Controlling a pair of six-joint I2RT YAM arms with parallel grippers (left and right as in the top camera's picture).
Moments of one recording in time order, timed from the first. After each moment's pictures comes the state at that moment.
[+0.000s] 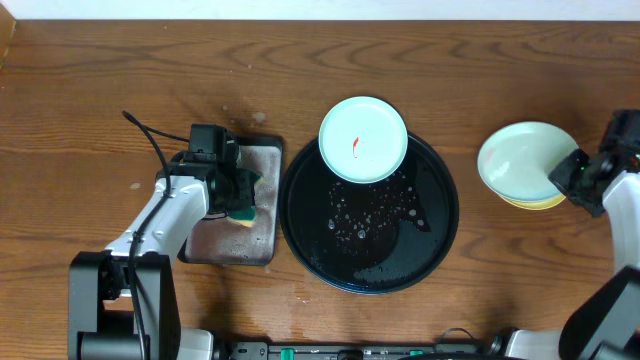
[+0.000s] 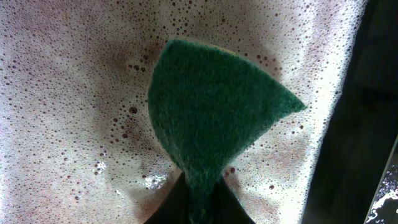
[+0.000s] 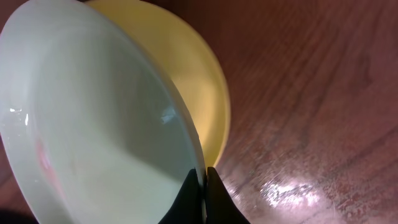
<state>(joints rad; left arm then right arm) -0.05 1.60 0.87 -0.58 0.13 -0.20 -0.43 1.59 1.10 -0.74 0.04 0.44</state>
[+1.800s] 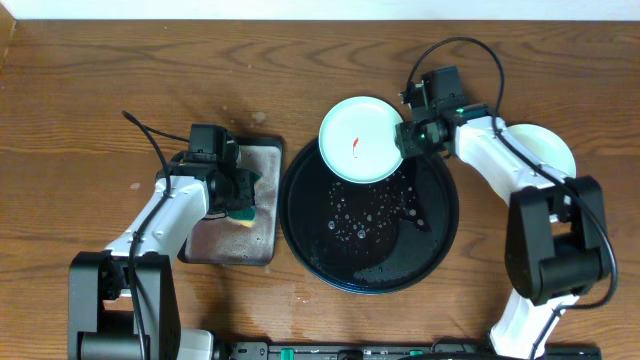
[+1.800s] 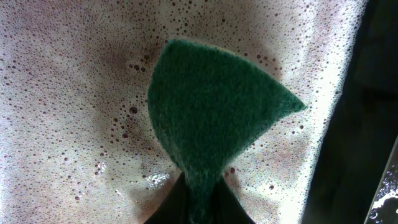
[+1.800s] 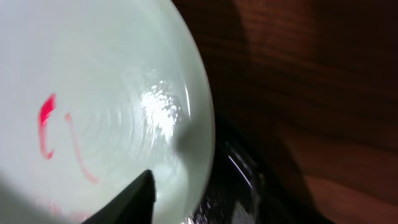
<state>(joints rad) -0.05 1.60 0.87 -0.58 0.13 -0.20 0.25 1.97 1.33 -0.52 -0.14 0.05</state>
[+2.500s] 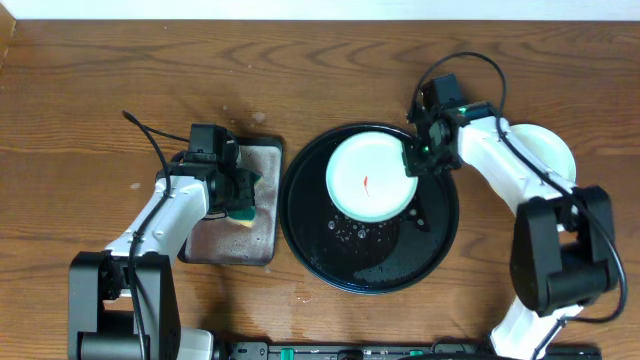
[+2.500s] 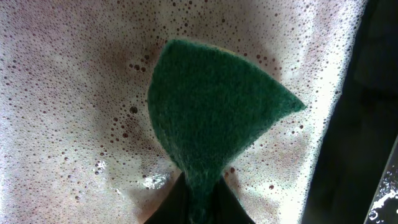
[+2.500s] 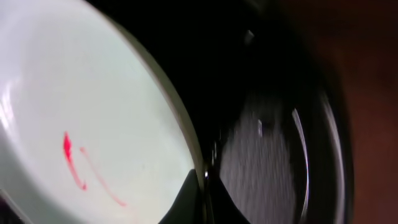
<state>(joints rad) -0.05 1.60 0.87 -0.58 0.13 -0.20 0.26 1.89 1.33 -0.87 -0.16 0.14</state>
